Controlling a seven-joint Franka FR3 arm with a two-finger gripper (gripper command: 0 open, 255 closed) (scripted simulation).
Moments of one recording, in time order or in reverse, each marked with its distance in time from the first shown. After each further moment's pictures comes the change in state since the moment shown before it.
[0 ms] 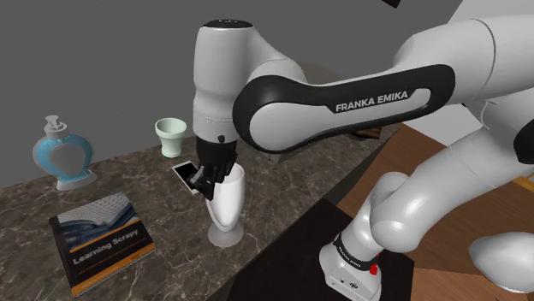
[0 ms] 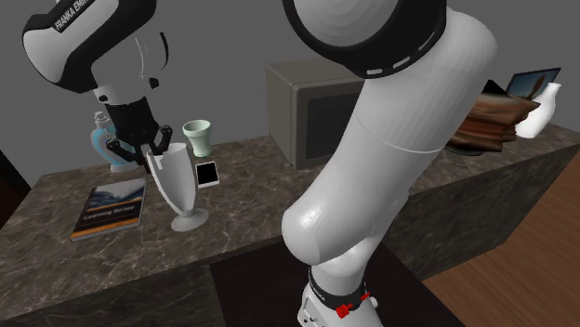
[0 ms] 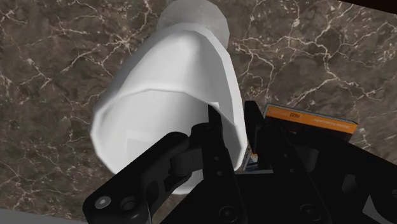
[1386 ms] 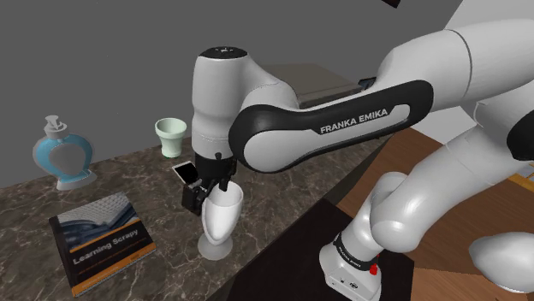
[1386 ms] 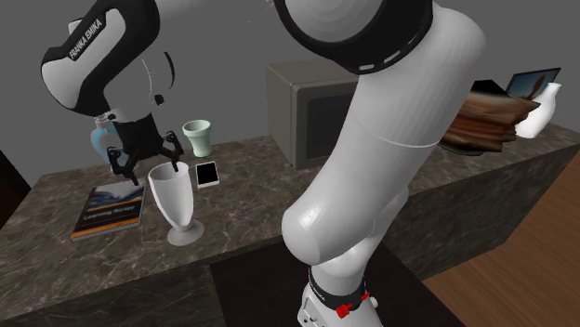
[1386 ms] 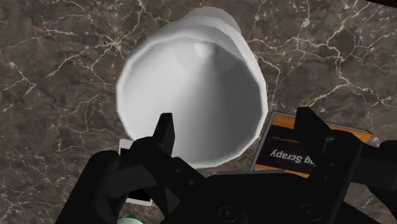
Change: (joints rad) arm -0.001 0.038 0.014 -0.064 -0.010 0.101 0.010
